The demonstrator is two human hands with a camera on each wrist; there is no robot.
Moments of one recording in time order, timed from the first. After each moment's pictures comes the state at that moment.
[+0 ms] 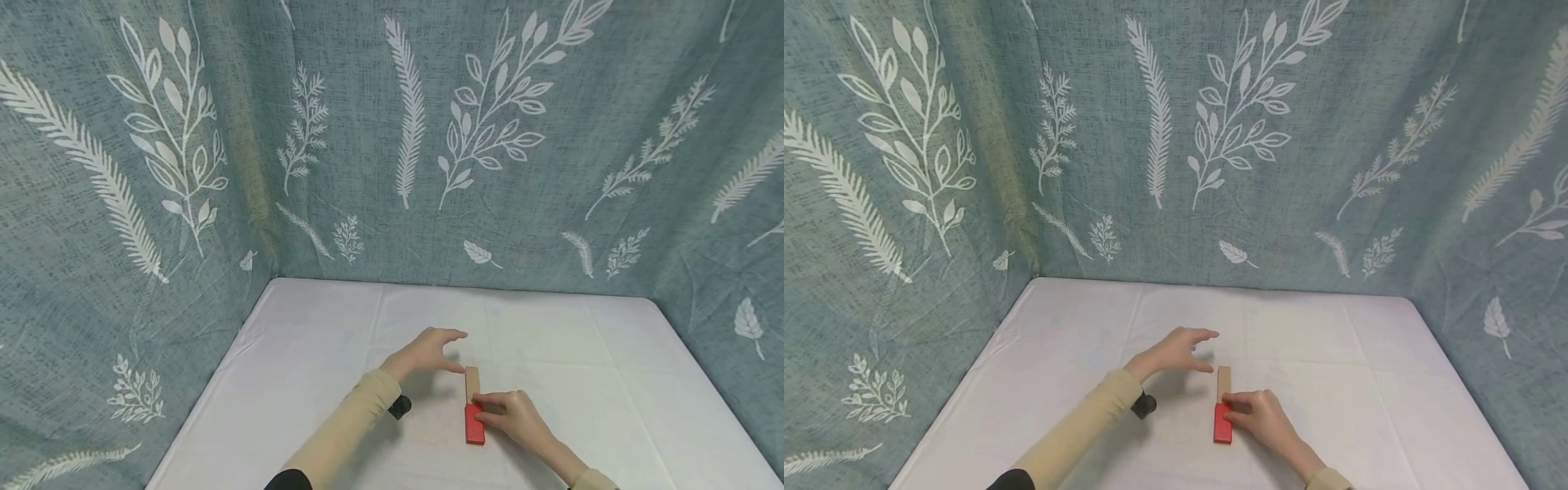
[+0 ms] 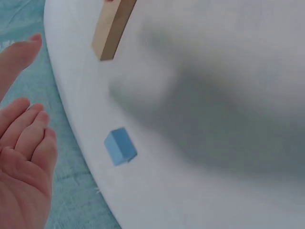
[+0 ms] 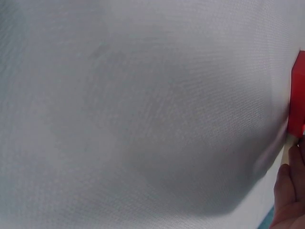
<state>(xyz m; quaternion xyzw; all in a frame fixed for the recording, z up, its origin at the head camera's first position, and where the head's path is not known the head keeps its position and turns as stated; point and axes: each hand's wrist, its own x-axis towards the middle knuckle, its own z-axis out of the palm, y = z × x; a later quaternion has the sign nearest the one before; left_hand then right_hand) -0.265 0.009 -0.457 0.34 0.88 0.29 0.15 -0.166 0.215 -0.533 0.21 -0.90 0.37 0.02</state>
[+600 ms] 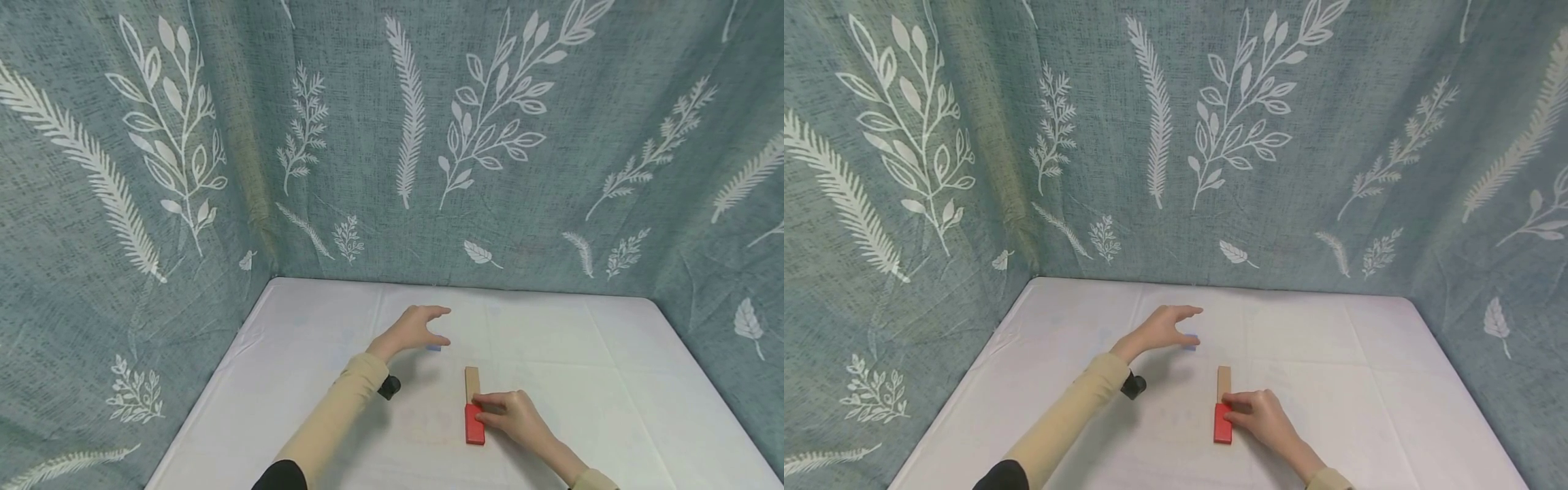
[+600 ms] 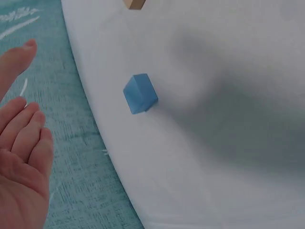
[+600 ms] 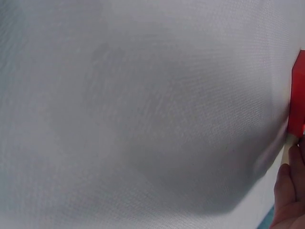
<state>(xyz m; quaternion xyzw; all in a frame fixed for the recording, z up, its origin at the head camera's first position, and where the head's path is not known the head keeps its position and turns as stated) -0.290 -0.015 -0.437 0.30 0.89 0.34 0.11 -0.167 0.215 -0.532 0.20 -0.90 0.38 0.01</state>
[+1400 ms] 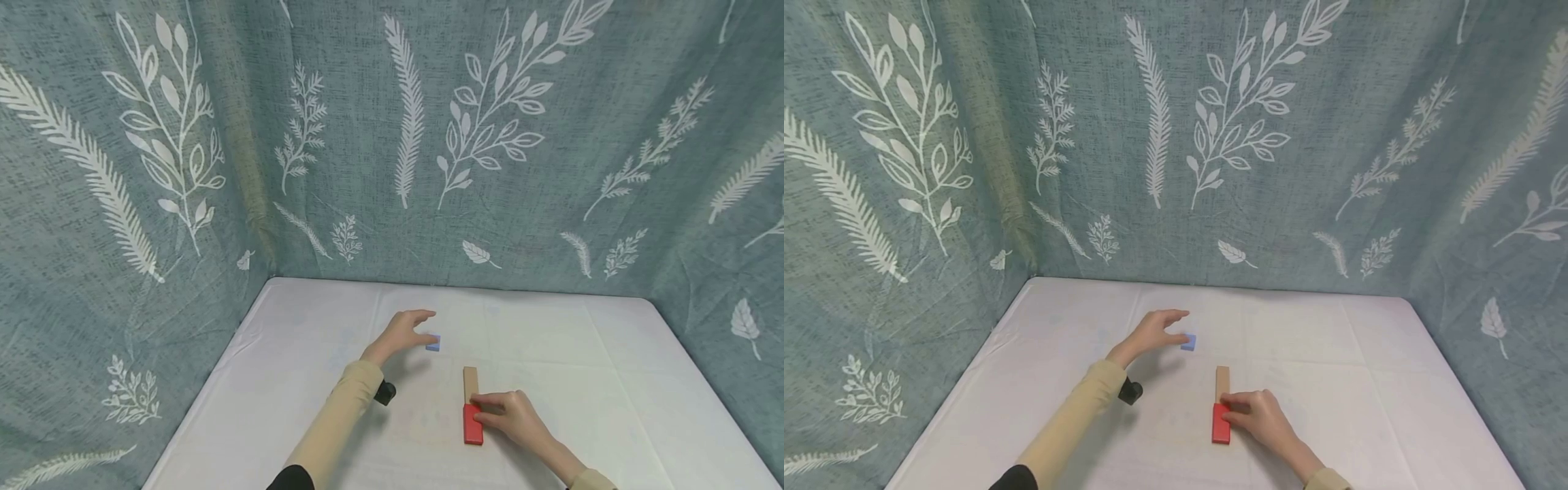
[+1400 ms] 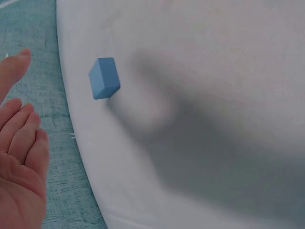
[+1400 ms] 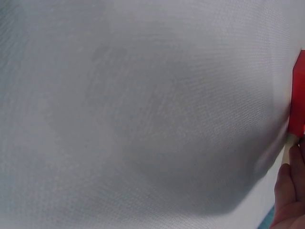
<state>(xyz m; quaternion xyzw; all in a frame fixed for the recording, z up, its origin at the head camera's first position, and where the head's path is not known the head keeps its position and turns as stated) -0.296 -0.029 -0.466 0.26 0.87 0.41 0.09 -0.166 0.216 -0.533 0.20 -0.90 0.38 0.01</state>
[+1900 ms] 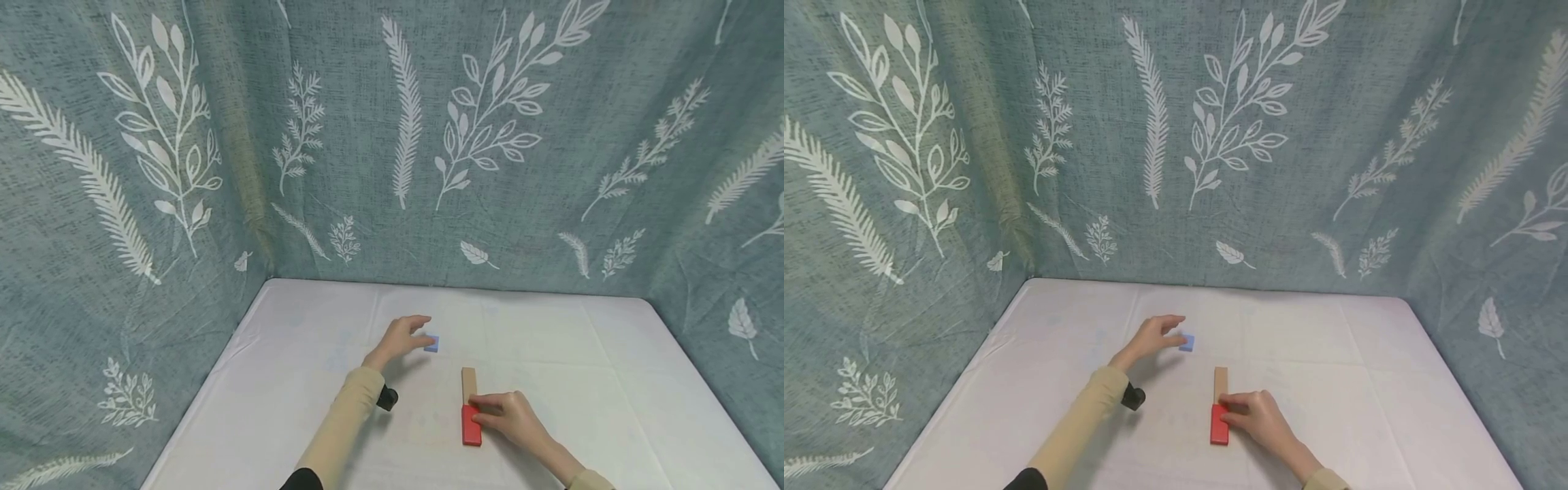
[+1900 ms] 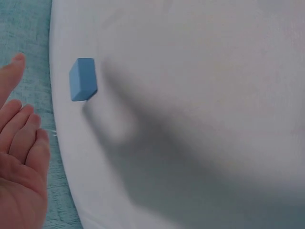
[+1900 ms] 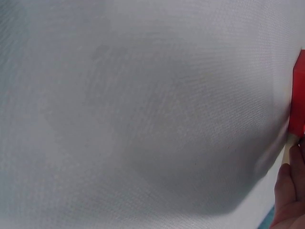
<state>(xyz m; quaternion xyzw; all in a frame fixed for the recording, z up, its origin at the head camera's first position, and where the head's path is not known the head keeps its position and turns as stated) -0.293 -0.028 -0.483 0.22 0.86 0.45 0.10 -0.166 0.216 -0.534 0.21 -0.90 0.38 0.02</state>
